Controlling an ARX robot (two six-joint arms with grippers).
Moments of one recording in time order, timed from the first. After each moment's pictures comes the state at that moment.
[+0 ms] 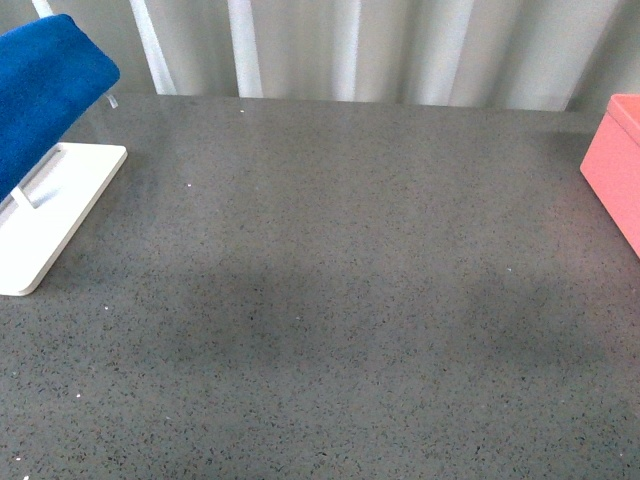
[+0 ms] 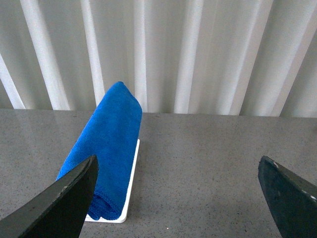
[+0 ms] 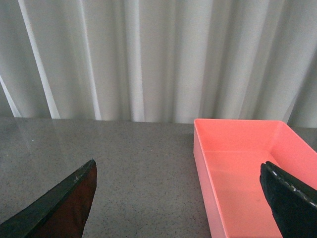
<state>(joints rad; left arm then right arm) 0.00 0.00 0.02 0.00 0.00 0.00 0.00 0.00 0.01 0.00 -0.01 -0.02</state>
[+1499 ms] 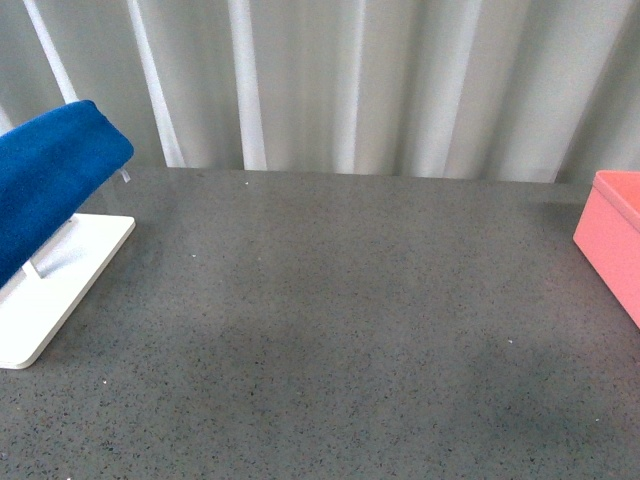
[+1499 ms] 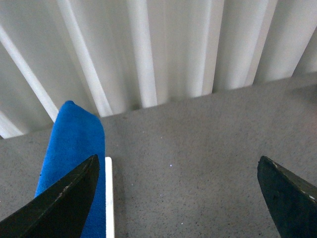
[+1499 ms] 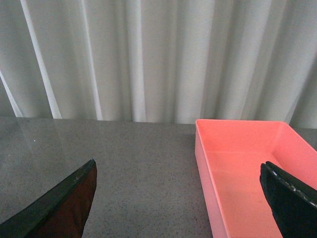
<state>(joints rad) -0.07 1.03 0.58 0.25 0.15 0.17 0.00 0.00 0.01 0.00 -0.01 -0.02</state>
